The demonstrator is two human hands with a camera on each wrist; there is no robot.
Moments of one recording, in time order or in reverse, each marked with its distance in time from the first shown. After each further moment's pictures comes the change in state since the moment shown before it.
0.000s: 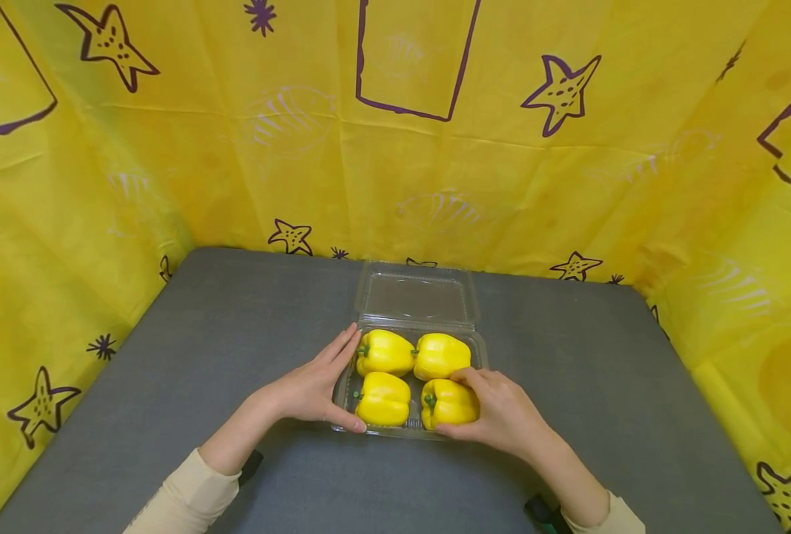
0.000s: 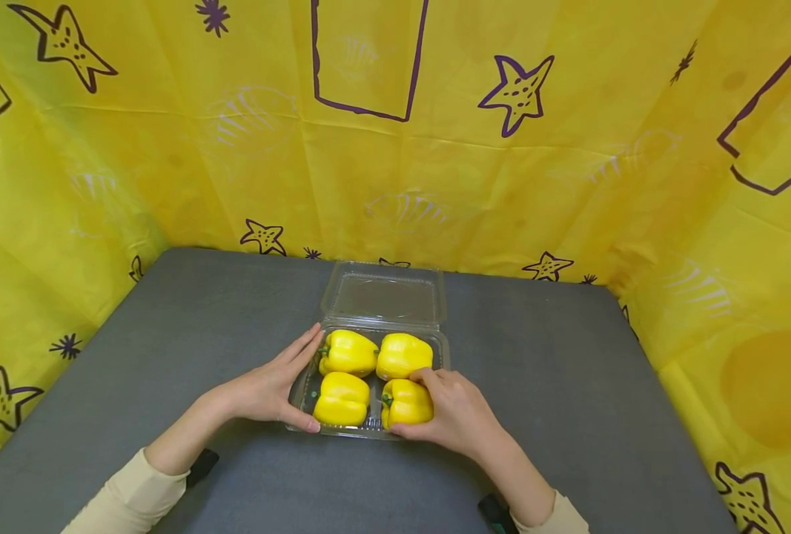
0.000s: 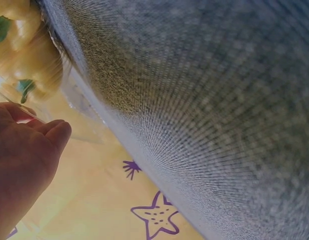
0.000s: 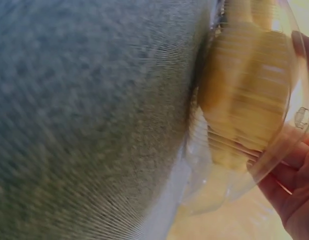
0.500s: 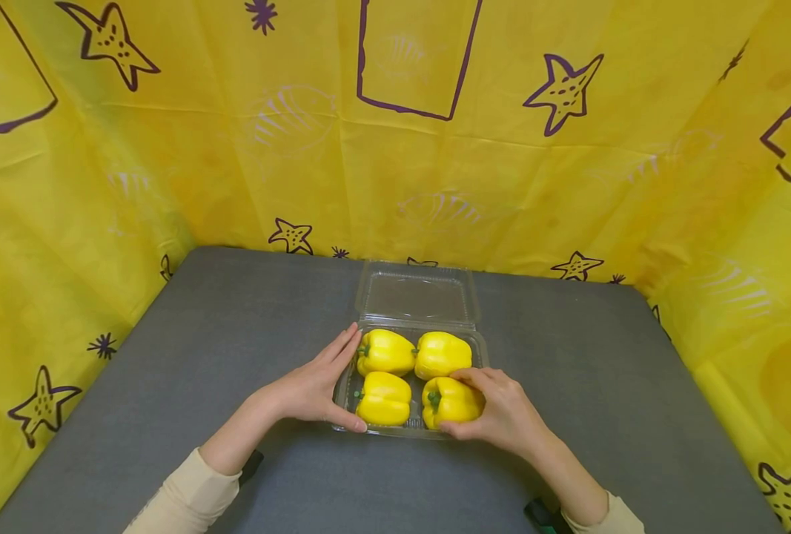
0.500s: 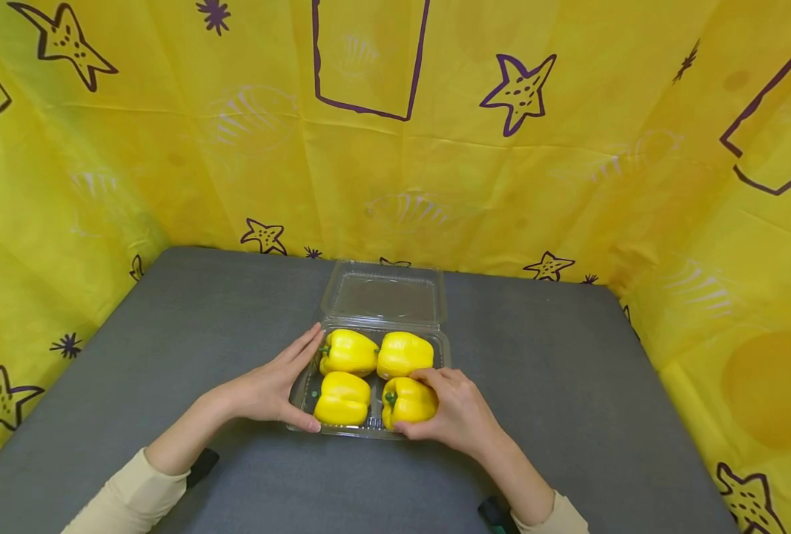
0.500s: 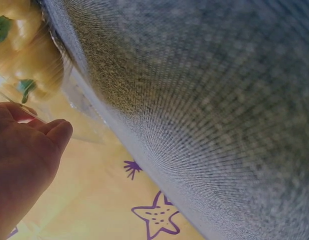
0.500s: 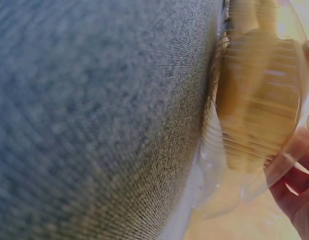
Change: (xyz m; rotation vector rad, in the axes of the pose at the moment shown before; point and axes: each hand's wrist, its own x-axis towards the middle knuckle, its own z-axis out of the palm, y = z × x) left_hand 0.000 -0.002 0.001 0.010 0.004 0.008; right_hand -0.002 0.007 0.008 0.093 0.127 -0.033
